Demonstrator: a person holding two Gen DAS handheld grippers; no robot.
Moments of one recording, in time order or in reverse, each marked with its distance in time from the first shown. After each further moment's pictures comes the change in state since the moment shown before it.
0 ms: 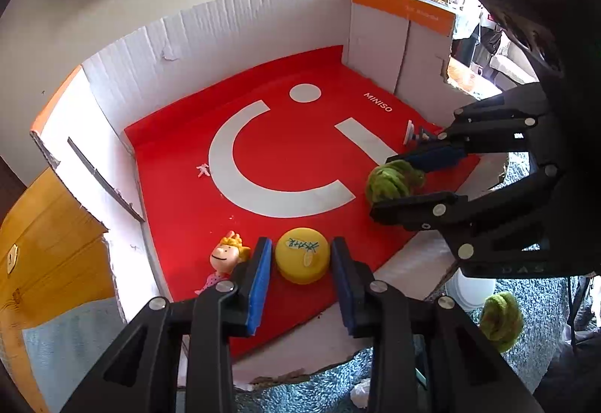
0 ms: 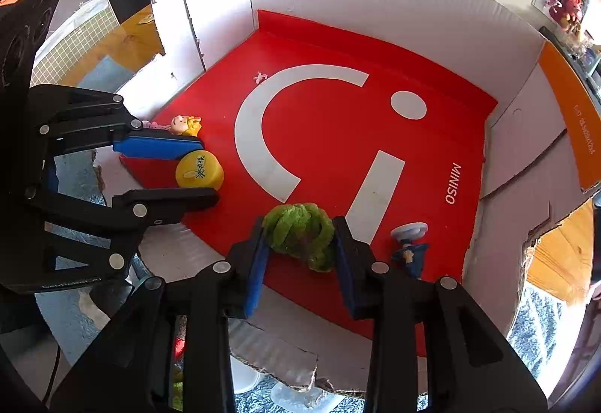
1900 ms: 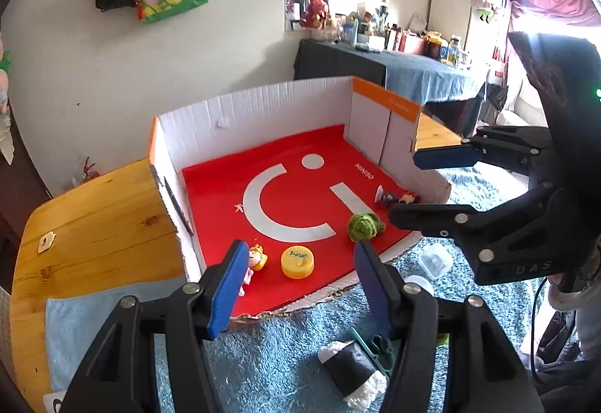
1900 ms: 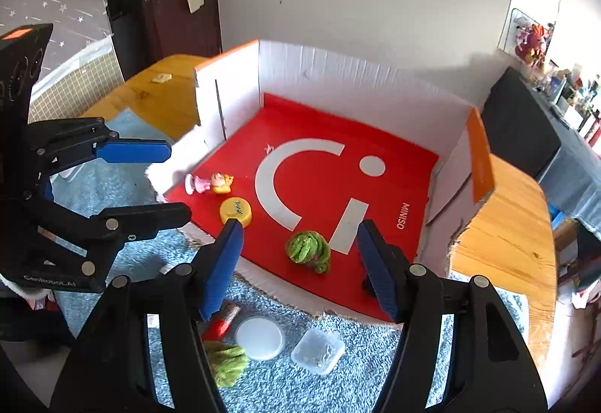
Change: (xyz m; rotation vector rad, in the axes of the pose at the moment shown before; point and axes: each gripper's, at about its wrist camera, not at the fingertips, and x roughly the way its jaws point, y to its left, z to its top) left arm -0.096 -0.008 -0.013 -0.100 -0.234 0.044; right arm -0.087 0.025 -0.013 0.012 -0.247 -0.087
